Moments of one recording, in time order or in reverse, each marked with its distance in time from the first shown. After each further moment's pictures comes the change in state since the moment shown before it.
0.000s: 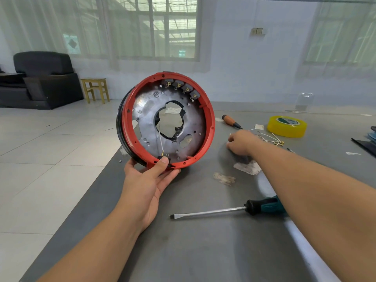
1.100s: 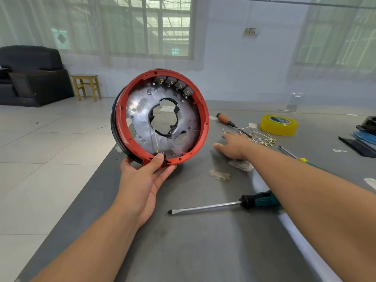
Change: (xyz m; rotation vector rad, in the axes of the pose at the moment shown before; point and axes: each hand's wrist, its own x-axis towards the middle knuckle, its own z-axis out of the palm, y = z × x) left_hand 0.000 0.001 -0.001 -0.046 -0.004 -0.013; right_hand -0.012 -0.004 0.013 0.023 -0.032 0.000
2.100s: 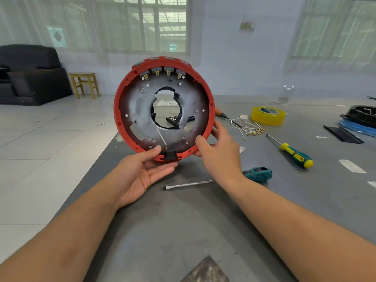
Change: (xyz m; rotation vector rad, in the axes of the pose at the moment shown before) left_hand -0.026 0.024 -0.007 0.191 -0.238 -0.377; right_hand -0.170 -0.073 0.017 1.203 0.562 -0.200
